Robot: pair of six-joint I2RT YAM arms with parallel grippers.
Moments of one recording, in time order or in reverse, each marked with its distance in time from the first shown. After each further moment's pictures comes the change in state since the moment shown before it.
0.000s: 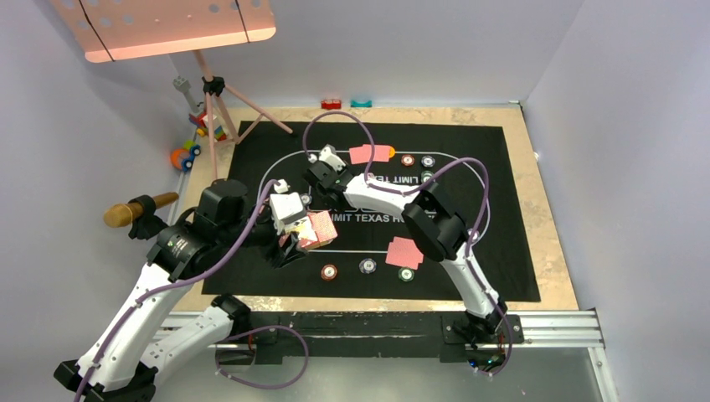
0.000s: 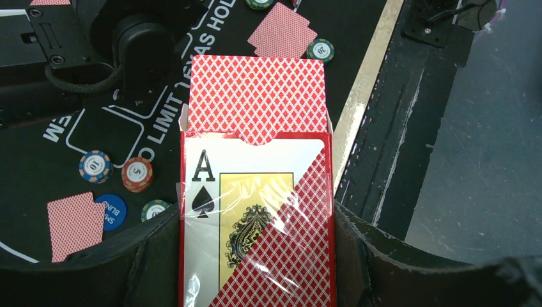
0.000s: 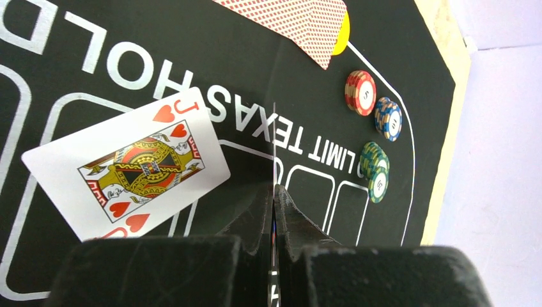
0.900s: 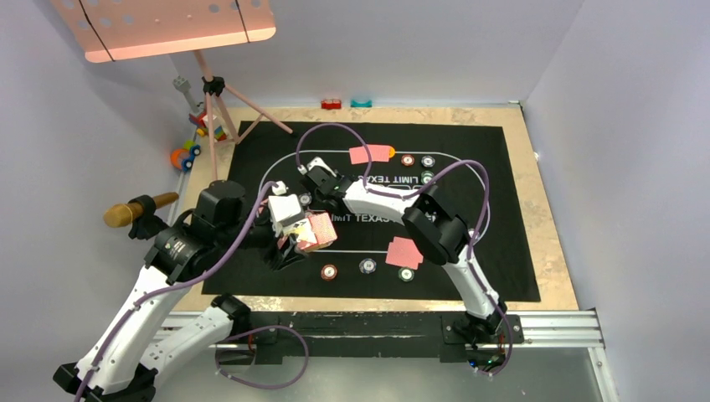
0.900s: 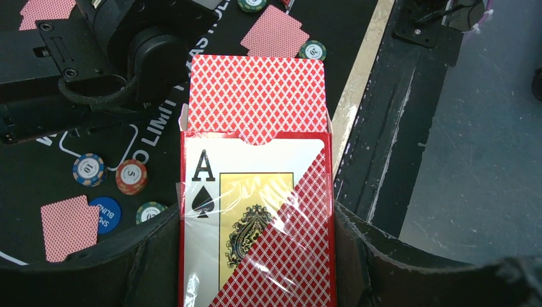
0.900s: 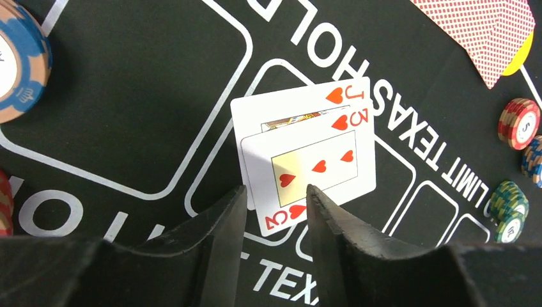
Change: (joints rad) left arm 0.003 -0.012 0.000 -0.009 0.022 0.000; right arm 0.037 -0.021 -0.058 0.066 -0.378 0.038
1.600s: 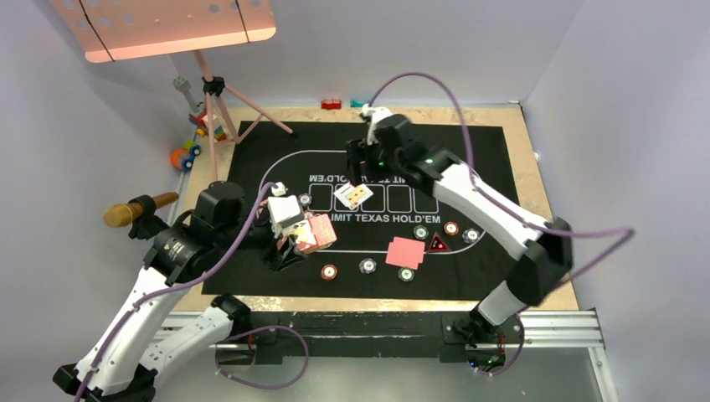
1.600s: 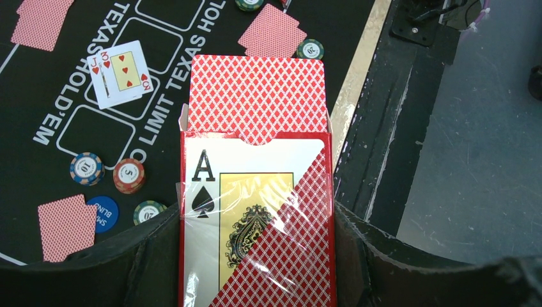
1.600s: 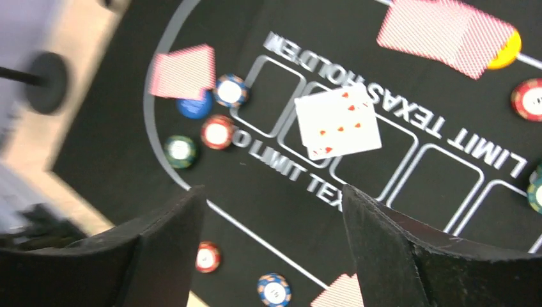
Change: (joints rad) left arm 0.000 -0.007 0.000 -0.011 0.005 0.000; right arm -0.198 -0.608 -0.225 -0.017 -0.540 0.227
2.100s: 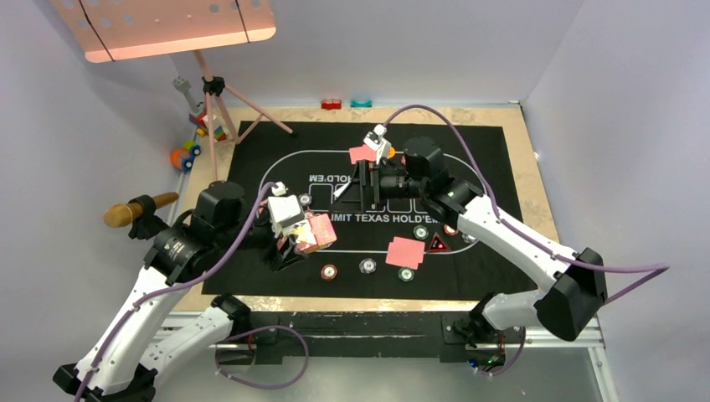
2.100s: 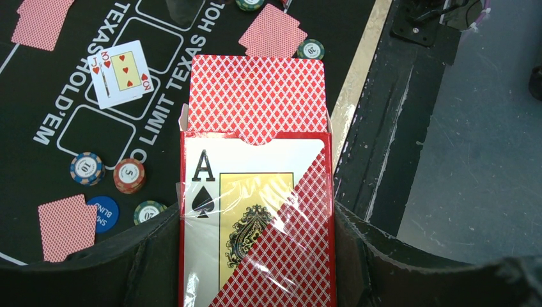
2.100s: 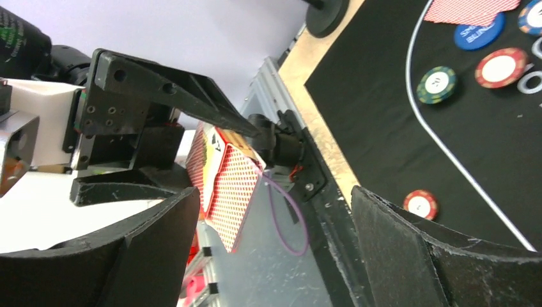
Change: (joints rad) left arm 0.000 0.001 0.000 0.002 -0.001 0.000; right arm -0.026 -0.314 -0.340 0.392 -0.692 0.444
